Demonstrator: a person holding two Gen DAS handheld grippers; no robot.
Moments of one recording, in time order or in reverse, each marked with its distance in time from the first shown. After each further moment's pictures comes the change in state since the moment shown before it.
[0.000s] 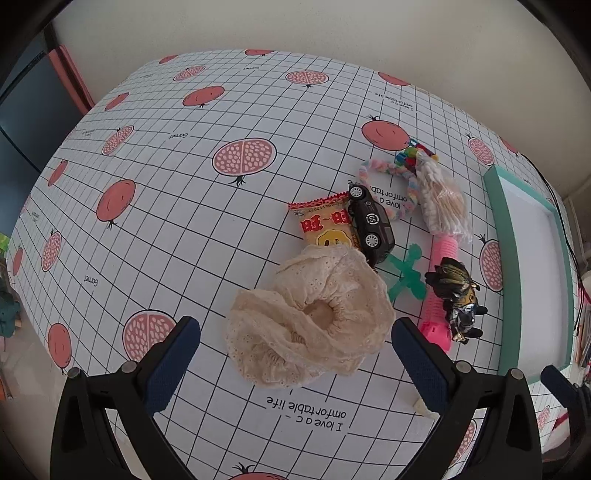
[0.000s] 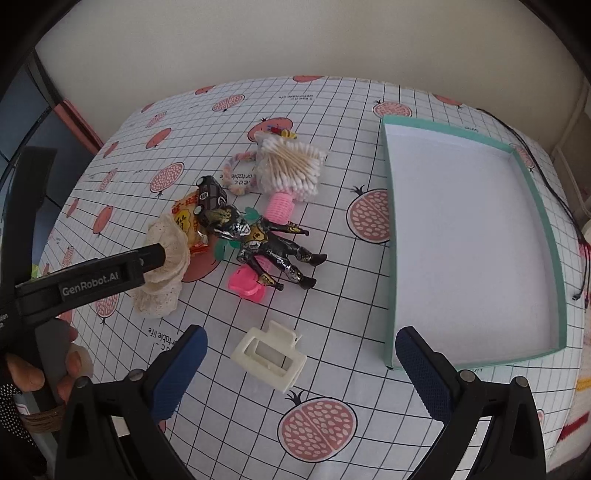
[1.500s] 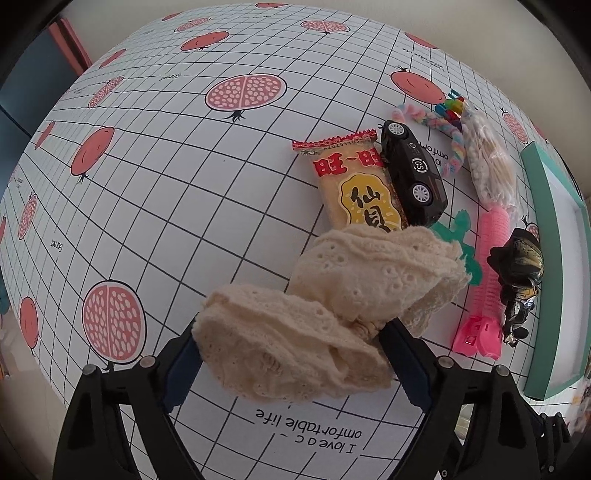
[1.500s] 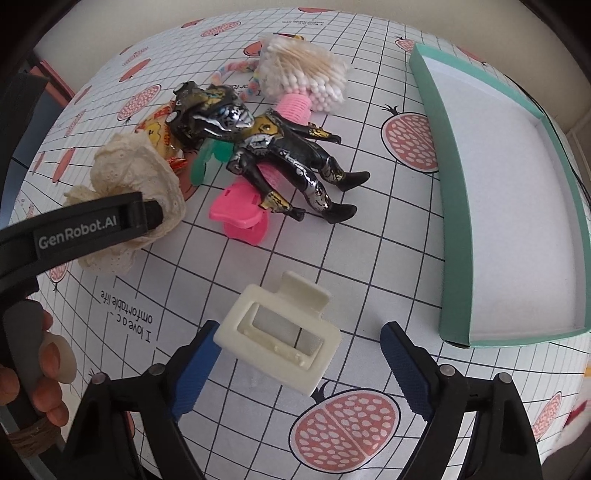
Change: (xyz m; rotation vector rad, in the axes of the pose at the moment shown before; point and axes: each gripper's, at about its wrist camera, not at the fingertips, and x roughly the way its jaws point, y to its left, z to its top) left arm 0.042 -0.006 -0.023 -0.038 0.094 -0.009; right arm 0.061 0.017 -0.009 -0.043 0.178 -0.094
